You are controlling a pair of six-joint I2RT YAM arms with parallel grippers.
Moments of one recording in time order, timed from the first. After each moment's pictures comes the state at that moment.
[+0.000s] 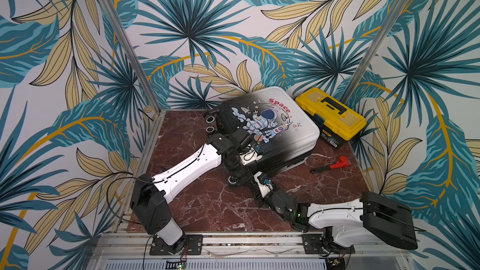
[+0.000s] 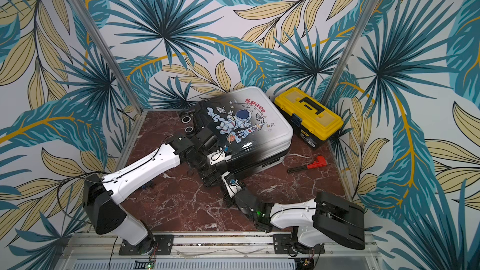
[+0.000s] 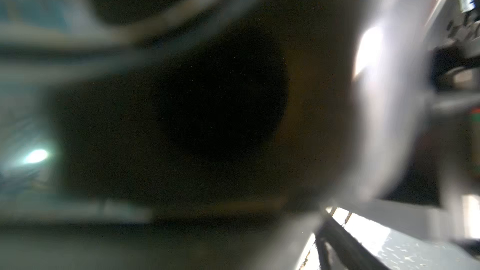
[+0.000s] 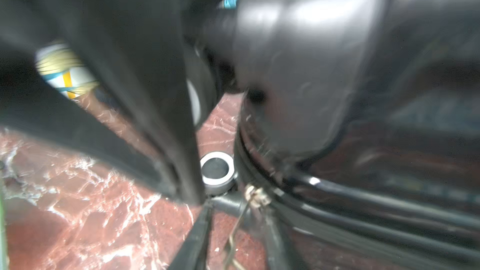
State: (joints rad) left arm -0.76 1.59 1.48 -1.13 0.18 0.26; right arm 1.16 1.30 0.36 0.70 0.50 0.15
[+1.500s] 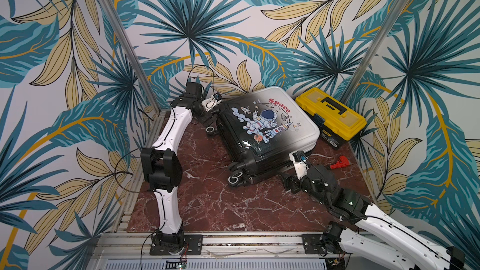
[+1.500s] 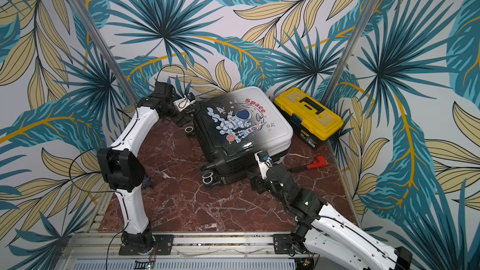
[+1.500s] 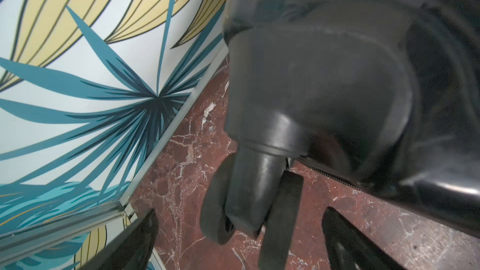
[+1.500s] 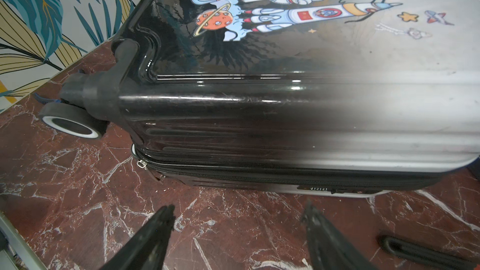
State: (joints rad) left arm -0.11 2.03 2.05 -0.88 0.15 0.75; right arm 0.81 0.74 0.71 -0.48 0.30 0.21
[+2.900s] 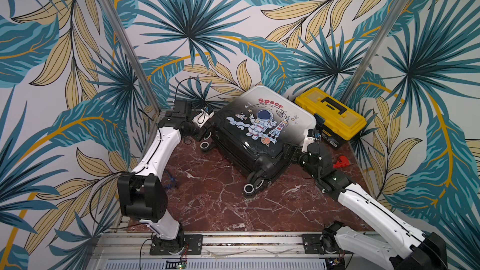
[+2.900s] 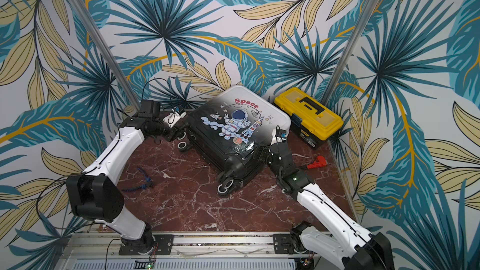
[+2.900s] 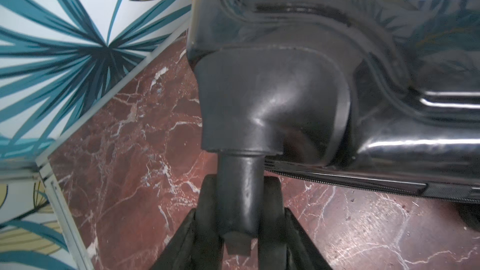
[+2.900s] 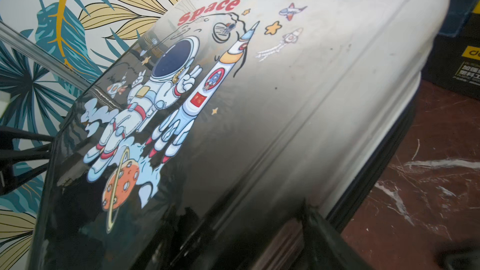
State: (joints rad) left arm -0.10 1.57 1.44 -0.77 0.25 0.50; right arm 0.46 1.04 0.77 -0.14 0.19 0.57
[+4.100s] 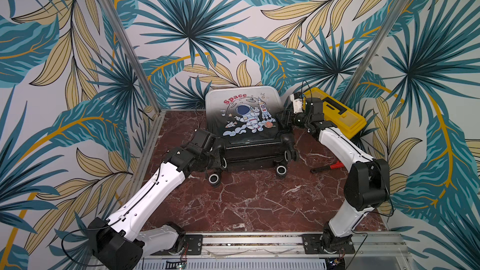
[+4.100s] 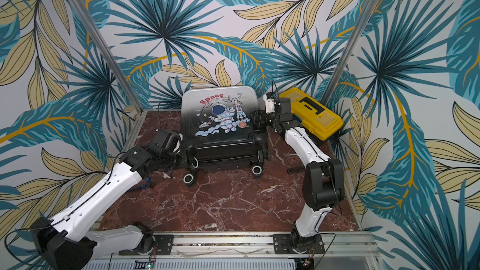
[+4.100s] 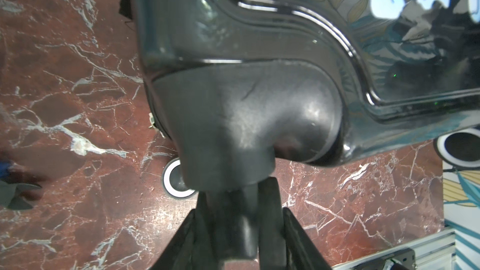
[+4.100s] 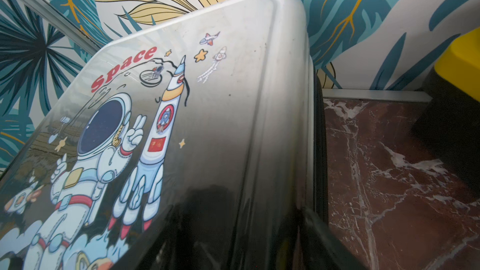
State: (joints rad) left arm -0.51 1.21 1.17 -0.92 0.03 -0.67; right arm 0.15 1.75 1.45 -0.20 -0.38 0.20
